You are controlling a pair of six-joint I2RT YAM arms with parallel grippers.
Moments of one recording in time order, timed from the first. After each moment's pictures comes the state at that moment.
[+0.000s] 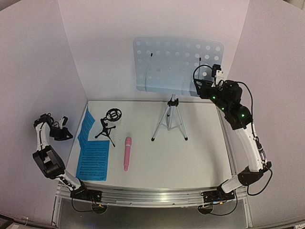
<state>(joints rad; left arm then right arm) 0.54 1.60 1.46 -1.29 0.53 0.49 0.50 1.50 2.02 -0.60 0.06 0.36</state>
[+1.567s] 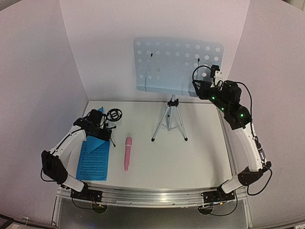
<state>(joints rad) -0.37 1.48 1.31 -0.95 -0.07 -0.07 0.49 1.51 2.00 -0.58 0.00 0.38</state>
